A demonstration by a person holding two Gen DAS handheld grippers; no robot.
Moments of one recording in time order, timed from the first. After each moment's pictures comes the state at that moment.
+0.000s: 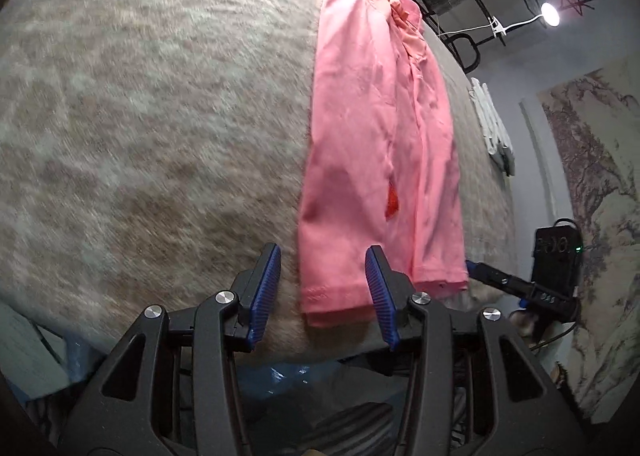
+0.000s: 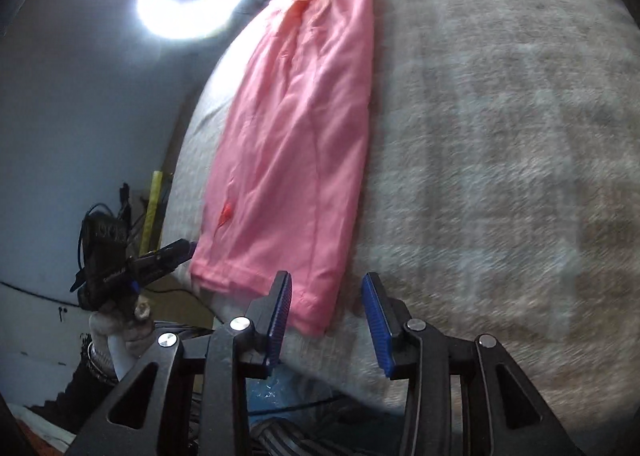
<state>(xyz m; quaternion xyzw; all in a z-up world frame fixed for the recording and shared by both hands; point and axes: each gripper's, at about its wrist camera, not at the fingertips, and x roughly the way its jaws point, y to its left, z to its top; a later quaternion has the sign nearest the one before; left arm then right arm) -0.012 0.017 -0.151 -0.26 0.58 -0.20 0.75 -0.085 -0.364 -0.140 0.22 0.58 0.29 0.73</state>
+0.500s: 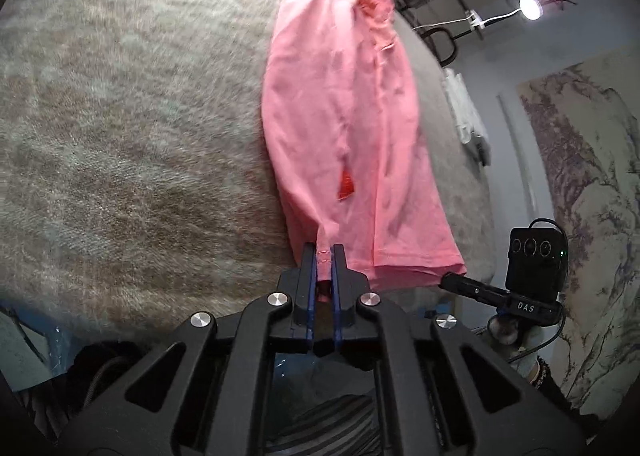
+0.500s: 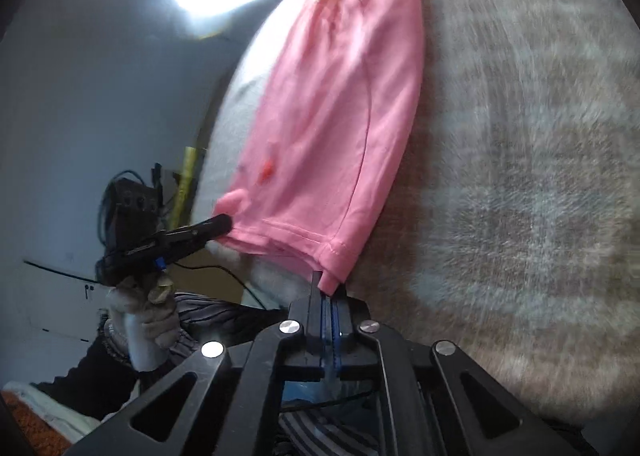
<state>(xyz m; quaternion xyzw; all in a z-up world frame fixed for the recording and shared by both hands) -0.024 0.000 -0.135 -0.27 0.56 -0.23 0.74 -0.115 -0.348 -0.139 0.24 0.58 0.36 0.70</state>
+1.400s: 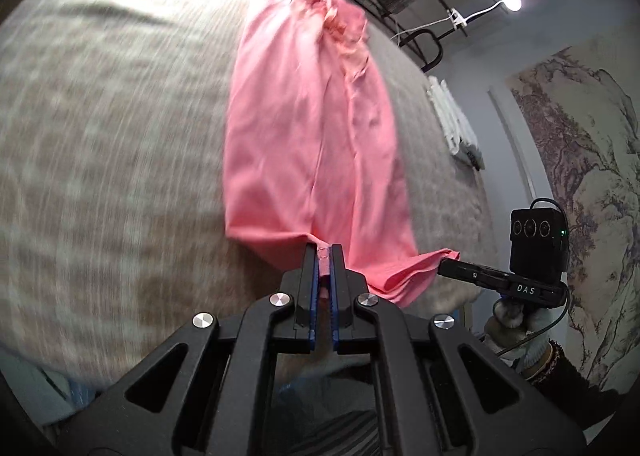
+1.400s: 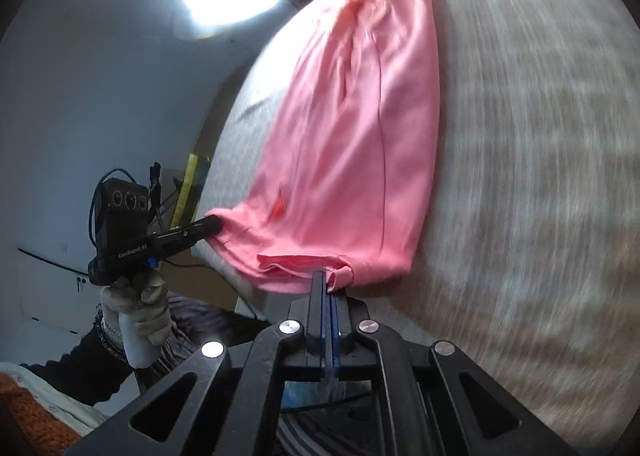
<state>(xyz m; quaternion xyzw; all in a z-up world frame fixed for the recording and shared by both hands) 0.022 -0.017 -0.102 -0.23 0.54 -0.25 0.77 -0.083 -0.347 -0.121 0.21 0.56 0.36 0.71</state>
